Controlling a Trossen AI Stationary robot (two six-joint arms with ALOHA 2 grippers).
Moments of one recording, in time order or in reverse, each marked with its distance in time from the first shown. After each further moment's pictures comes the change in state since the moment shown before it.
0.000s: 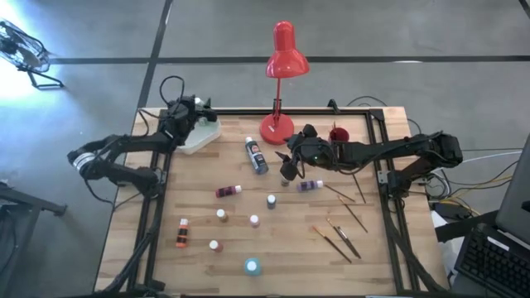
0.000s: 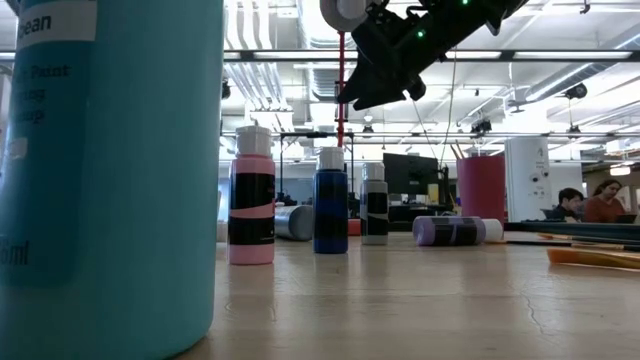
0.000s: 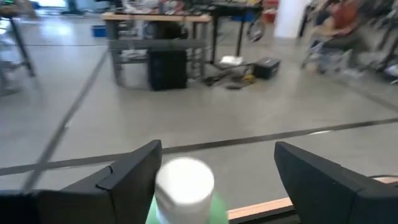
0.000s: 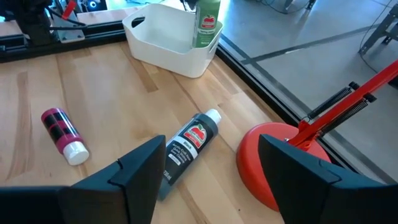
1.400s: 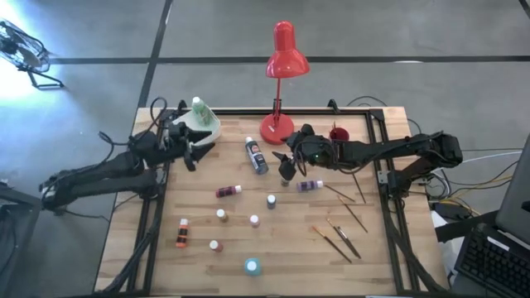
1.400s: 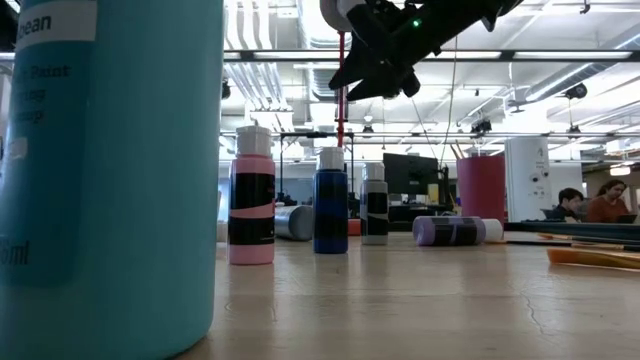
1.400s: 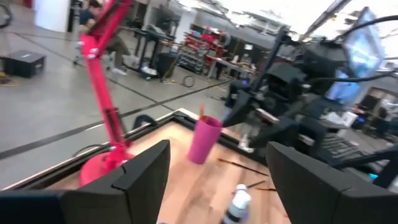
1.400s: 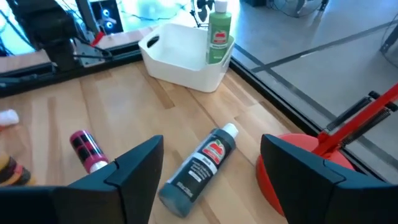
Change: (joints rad) left arm -0.517 -0.792 -0.025 -0.593 0.423 -0.199; right arm 0.000 0.000 0.023 0.037 -0.049 0.053
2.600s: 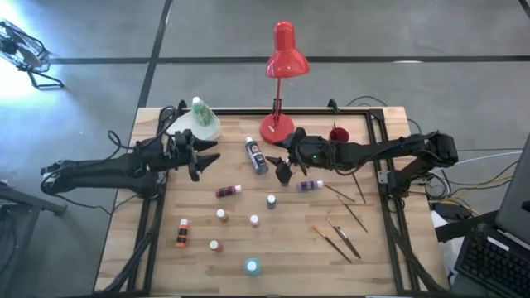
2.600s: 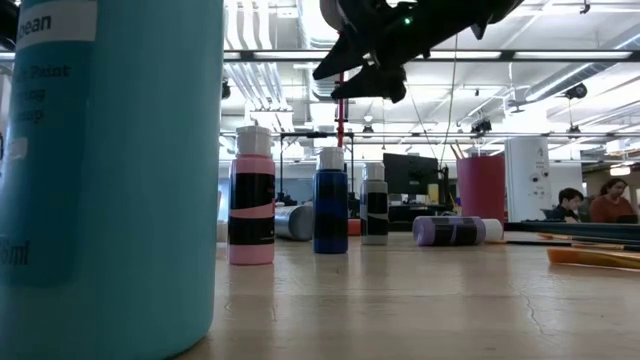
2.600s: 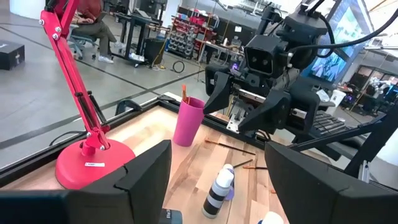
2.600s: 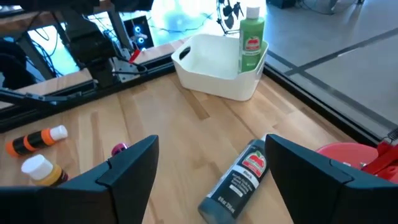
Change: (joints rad) left arm -0.173 0.056 -0.001 0.003 -0.117 0.023; right arm 0.000 0.044 0.000 0.110 -0.107 0.063
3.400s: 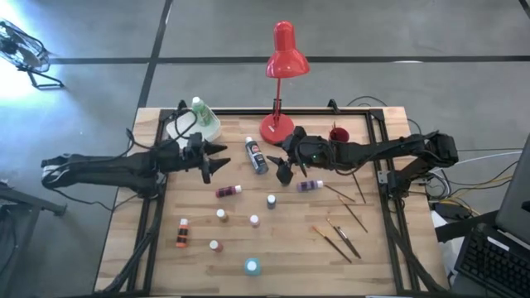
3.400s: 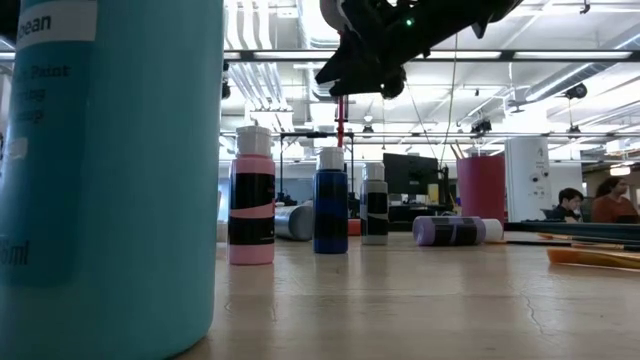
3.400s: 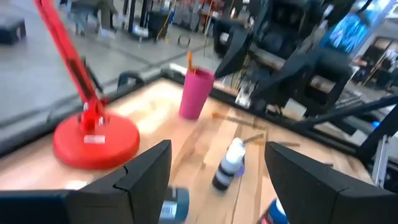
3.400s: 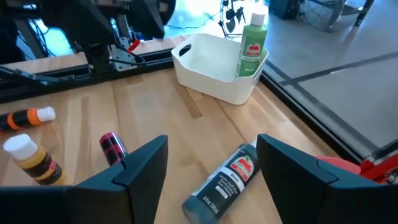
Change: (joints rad) left arm -0.001 0.201 0.000 0.070 0.011 -0.007; right arm 0.000 -0.004 0.003 -0.011 0.000 -0.128
